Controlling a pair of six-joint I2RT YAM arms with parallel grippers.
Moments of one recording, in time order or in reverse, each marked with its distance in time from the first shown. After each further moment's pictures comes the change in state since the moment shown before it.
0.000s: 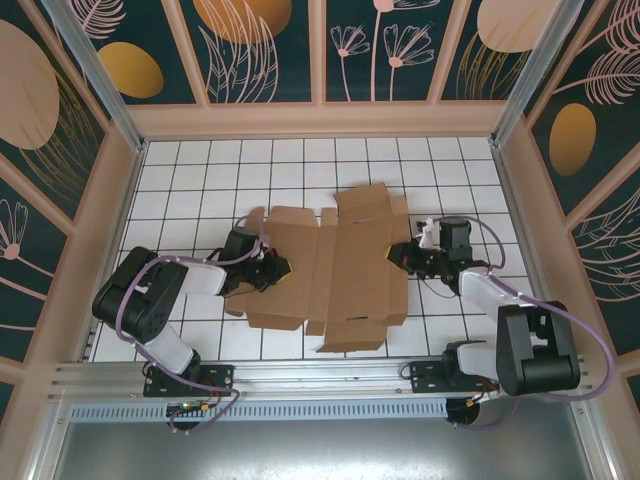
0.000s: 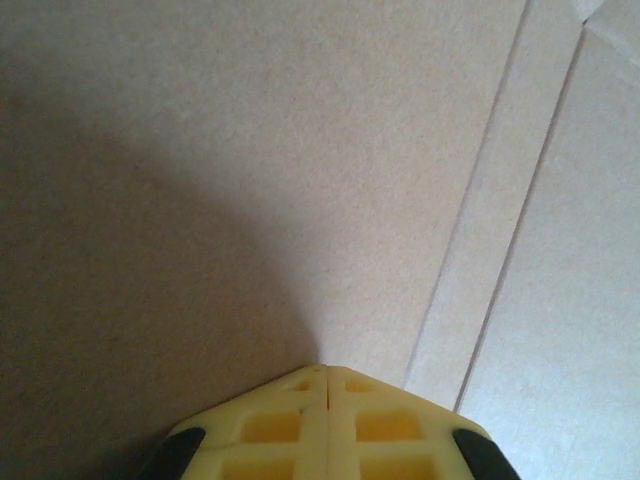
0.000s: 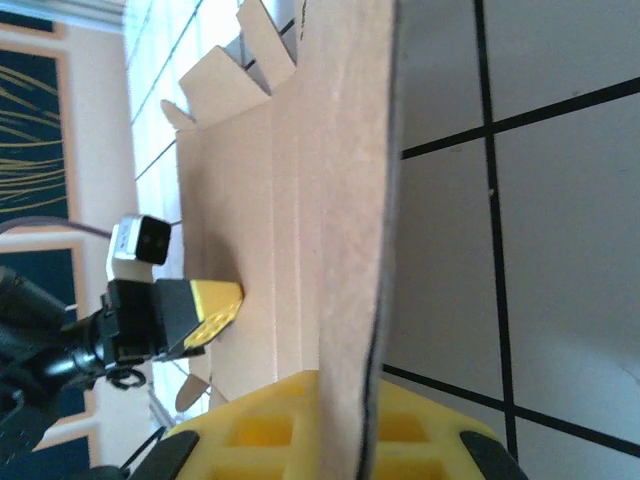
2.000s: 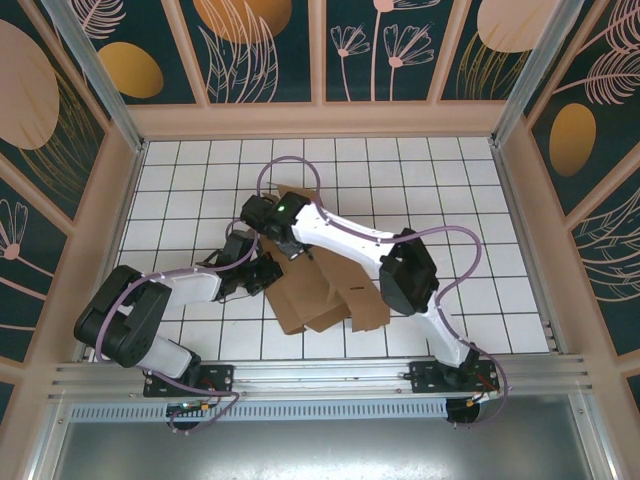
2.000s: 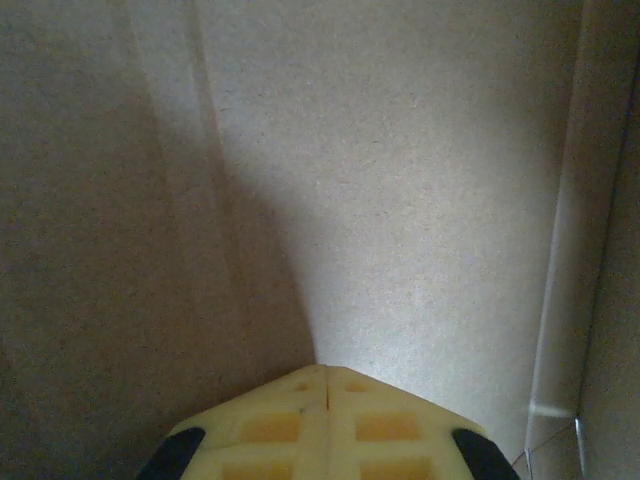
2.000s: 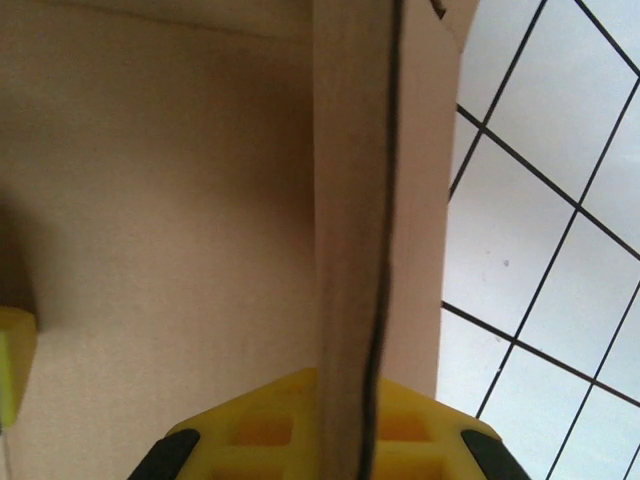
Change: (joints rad) left arm -0.035 -0.147 -0.013 -0.191 -0.206 -0.001; right arm 0.929 0.975 1.558 -1.218 1.232 -0.260
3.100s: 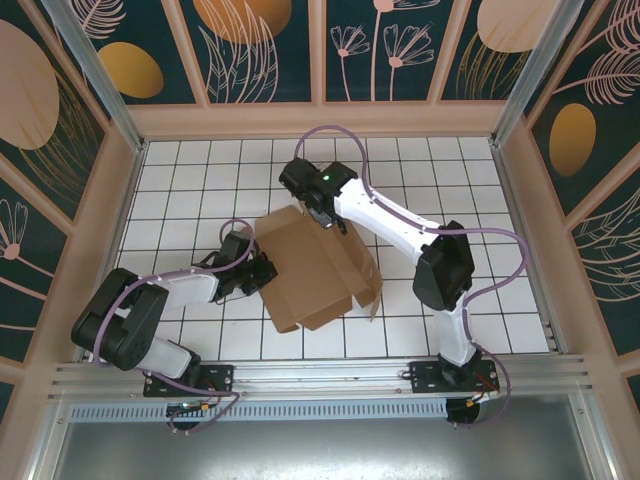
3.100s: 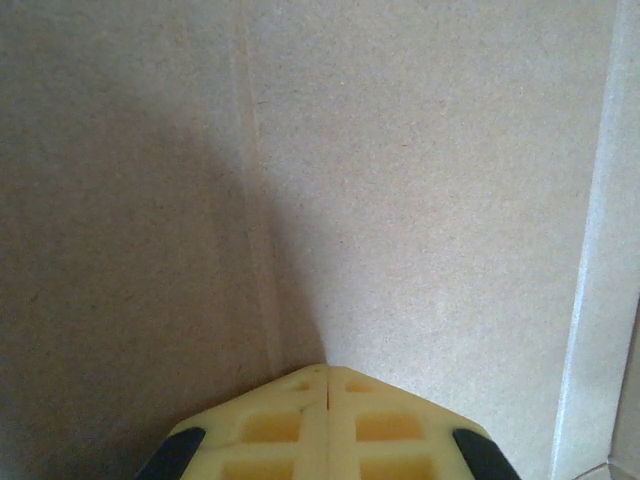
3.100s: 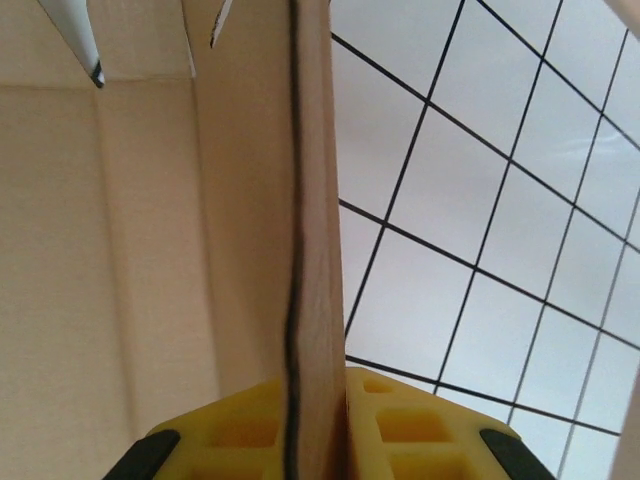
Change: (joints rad) left arm 0.023 -0.021 -0.012 -0.027 -0.072 0.013; right arm -0.187 -0.204 -0.138 0.062 0.100 -0.171
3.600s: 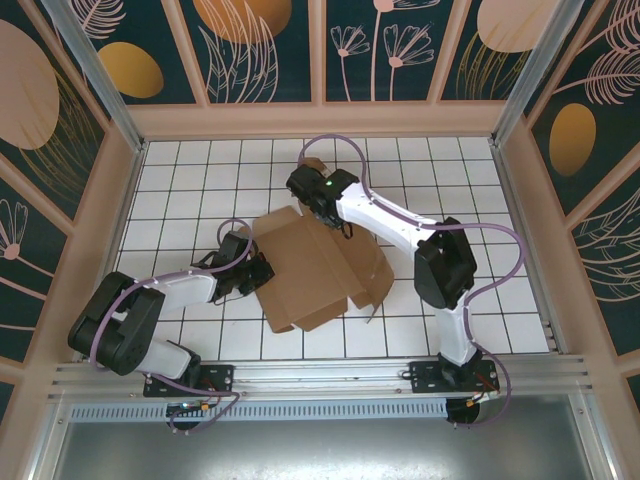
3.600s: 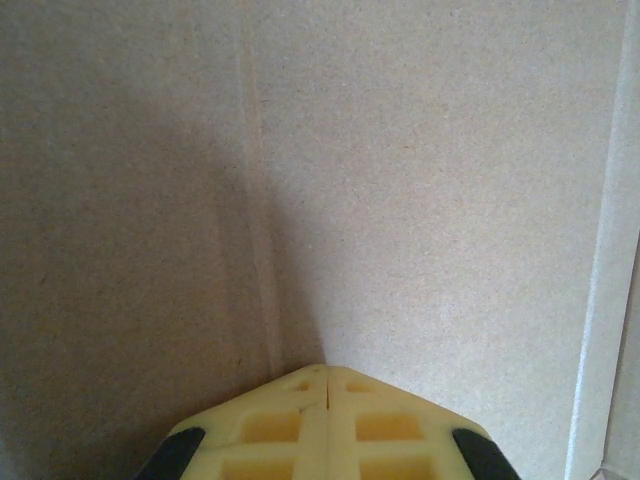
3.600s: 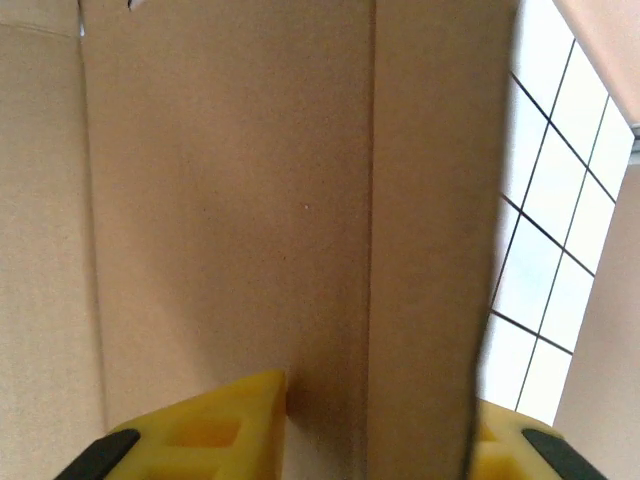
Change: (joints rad) left arm 0.004 -0.025 0.002 -0.048 -0.037 0.019; right arm -0.037 -0.009 -0.121 0.101 0.075 -0.087
